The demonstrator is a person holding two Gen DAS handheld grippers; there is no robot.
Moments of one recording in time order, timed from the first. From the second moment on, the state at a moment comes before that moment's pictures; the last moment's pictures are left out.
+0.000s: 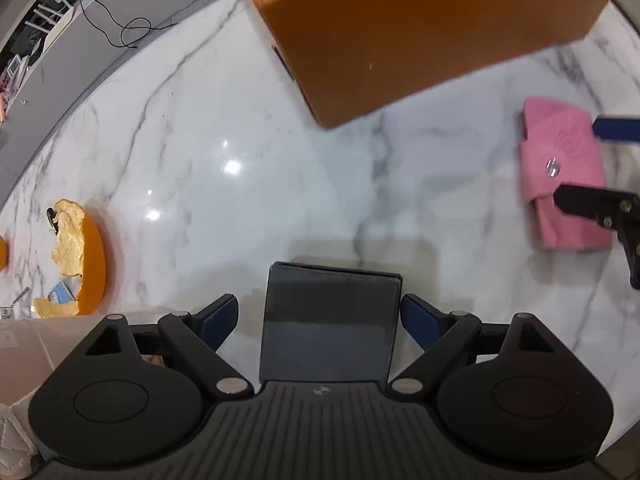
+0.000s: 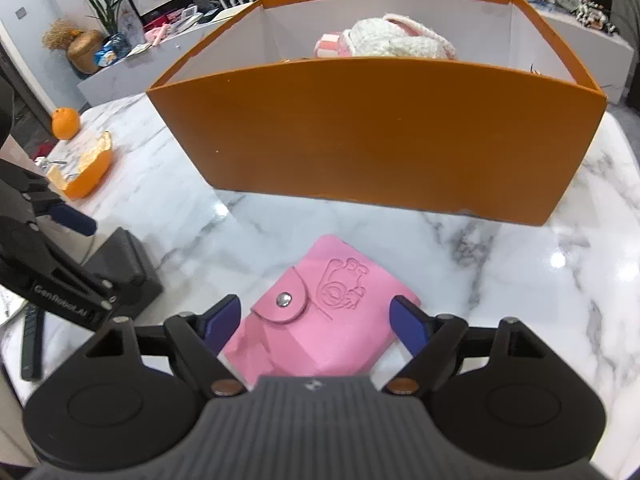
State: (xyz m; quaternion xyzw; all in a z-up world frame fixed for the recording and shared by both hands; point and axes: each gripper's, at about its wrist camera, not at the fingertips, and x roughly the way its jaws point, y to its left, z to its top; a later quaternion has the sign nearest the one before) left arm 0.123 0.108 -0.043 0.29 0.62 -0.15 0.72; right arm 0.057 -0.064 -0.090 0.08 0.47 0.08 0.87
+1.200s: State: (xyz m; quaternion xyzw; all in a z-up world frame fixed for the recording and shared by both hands) left arm 0.077 0.105 -0.046 0.20 0.62 -0.18 0.73; right arm 0.059 -0.069 -0.102 0.03 0.50 0.02 0.87
